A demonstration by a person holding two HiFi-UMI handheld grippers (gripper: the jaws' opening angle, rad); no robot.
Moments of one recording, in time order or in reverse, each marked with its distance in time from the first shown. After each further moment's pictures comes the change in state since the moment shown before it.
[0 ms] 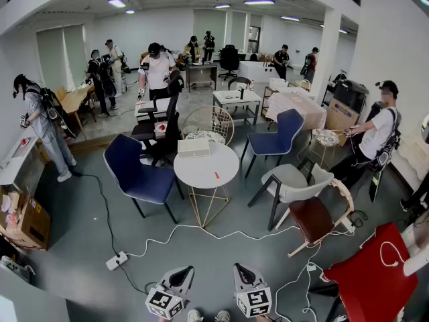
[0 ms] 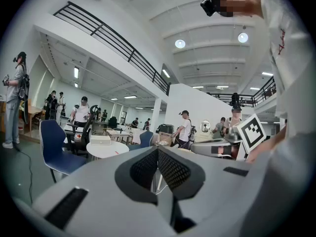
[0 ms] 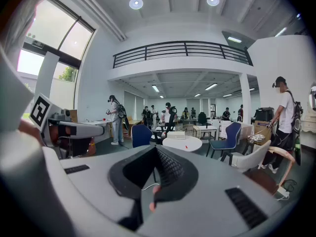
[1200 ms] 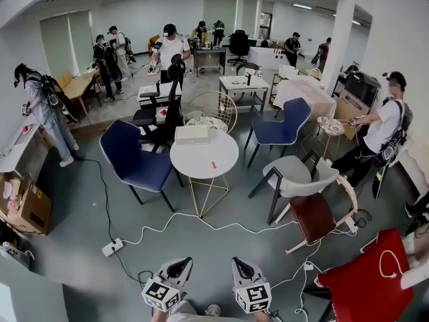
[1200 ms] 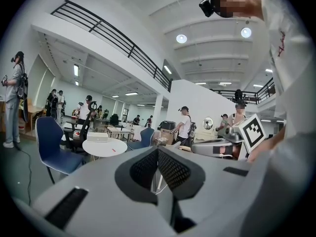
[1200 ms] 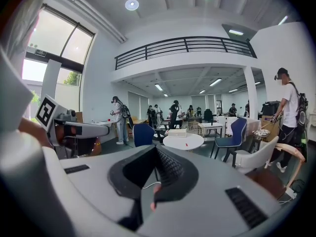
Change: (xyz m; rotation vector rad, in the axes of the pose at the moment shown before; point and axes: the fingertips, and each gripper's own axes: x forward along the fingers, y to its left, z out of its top) left arm 0.073 -0.018 -0.010 0.000 0.035 0.025; right arm 0.015 -0.069 -0.014 0.021 0.012 0.084
